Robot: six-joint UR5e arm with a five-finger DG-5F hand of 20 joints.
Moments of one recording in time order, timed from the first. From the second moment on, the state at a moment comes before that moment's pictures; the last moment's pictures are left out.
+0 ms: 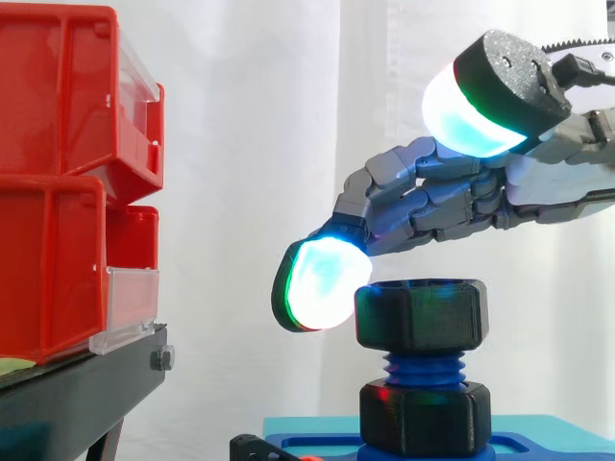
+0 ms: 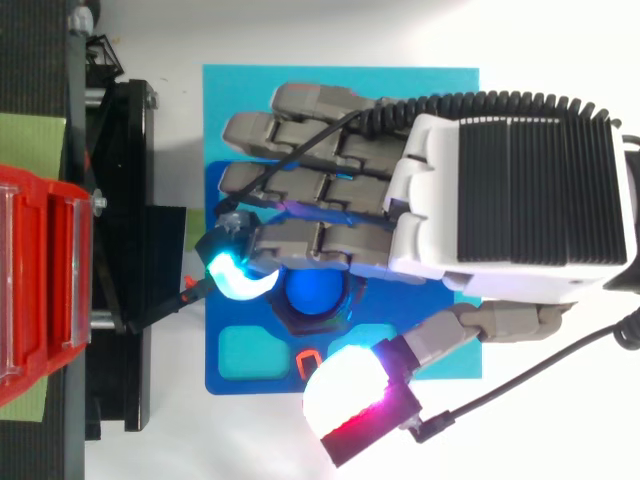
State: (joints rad) arm 0.18 -2.16 -1.19 -3.03 -1.45 -1.20
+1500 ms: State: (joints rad) arm 0.10 -2.16 -1.12 -3.06 -1.51 -1.22
